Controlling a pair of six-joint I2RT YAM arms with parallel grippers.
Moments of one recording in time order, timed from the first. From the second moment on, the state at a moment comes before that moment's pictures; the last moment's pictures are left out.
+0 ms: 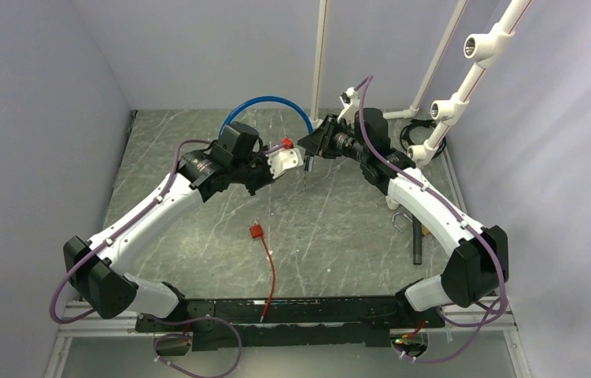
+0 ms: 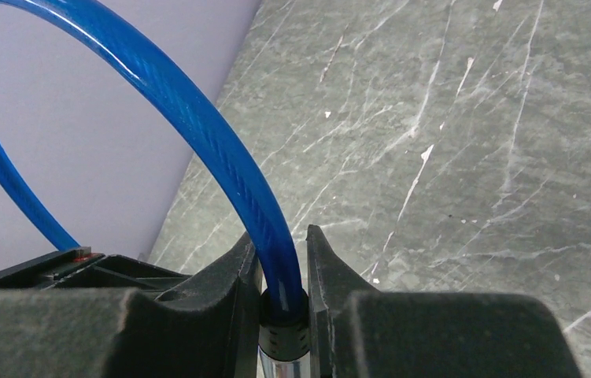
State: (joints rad) left arm -0.68 1.39 1.41 -0.72 0.23 0.58; right arm 0.47 1.43 1.23 -0.07 -0.33 0.63
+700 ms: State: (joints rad) left arm -0.73 1.41 1.42 -0.70 0.20 0.59; right arm 0.50 1.39 1.17 -0.06 -0.36 0.61
